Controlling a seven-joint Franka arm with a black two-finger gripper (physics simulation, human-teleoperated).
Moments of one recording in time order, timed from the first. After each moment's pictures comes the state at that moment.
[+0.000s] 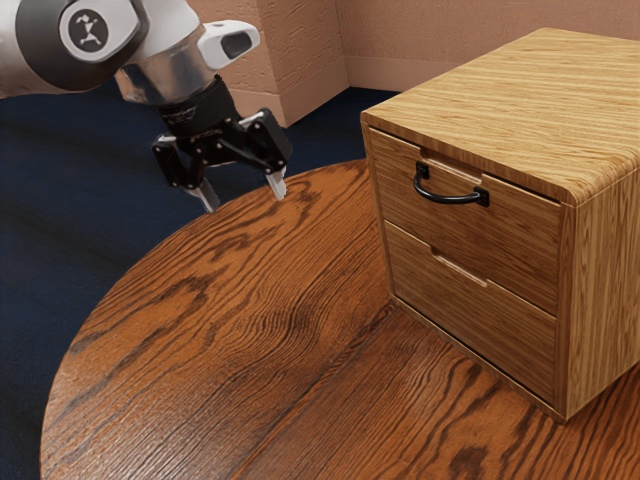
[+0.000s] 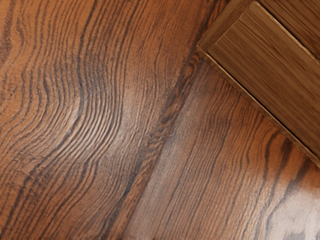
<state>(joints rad) -0.05 -0.02 0.09 -1.39 -0.09 1.53 -0.43</state>
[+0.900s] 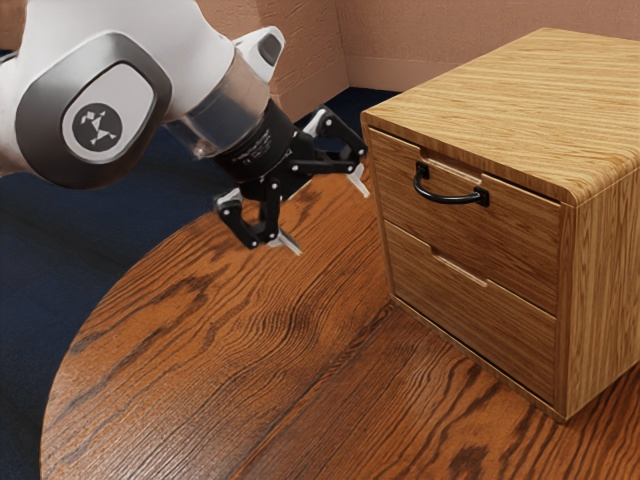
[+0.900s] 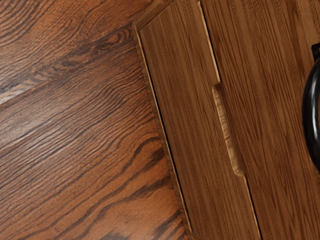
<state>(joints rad) -0.10 -0.24 -0.07 -1.74 -0.13 1.95 -1.14</state>
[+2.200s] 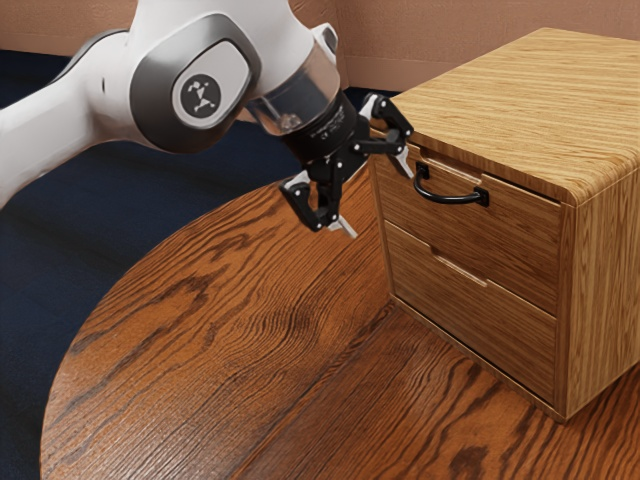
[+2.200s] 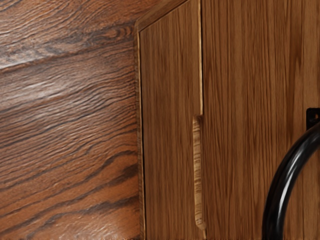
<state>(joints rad) -0.01 0.03 -0.16 -1.48 -0.11 1.91 -1.39</state>
